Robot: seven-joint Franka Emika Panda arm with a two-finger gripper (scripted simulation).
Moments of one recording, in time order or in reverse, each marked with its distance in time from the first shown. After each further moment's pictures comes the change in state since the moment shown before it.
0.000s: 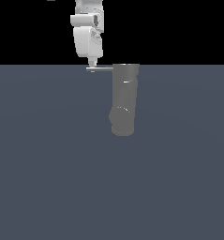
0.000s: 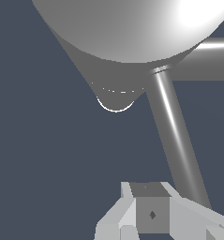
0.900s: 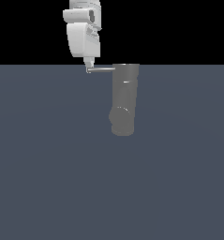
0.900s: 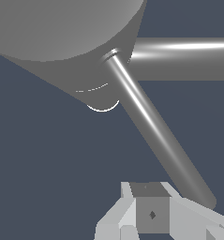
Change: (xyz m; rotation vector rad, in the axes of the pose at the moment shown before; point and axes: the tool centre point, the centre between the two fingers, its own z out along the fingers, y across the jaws) arm 0.000 0.039 0.000 0.002 0.000 -0.007
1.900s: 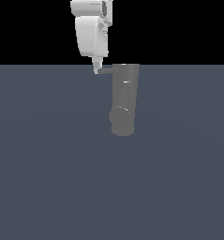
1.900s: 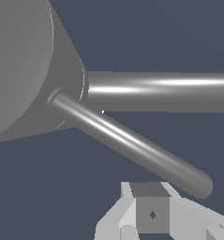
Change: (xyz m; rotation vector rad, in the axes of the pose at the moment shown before) arm 0.039 0.045 -0.001 -0.002 -0.002 -0.011
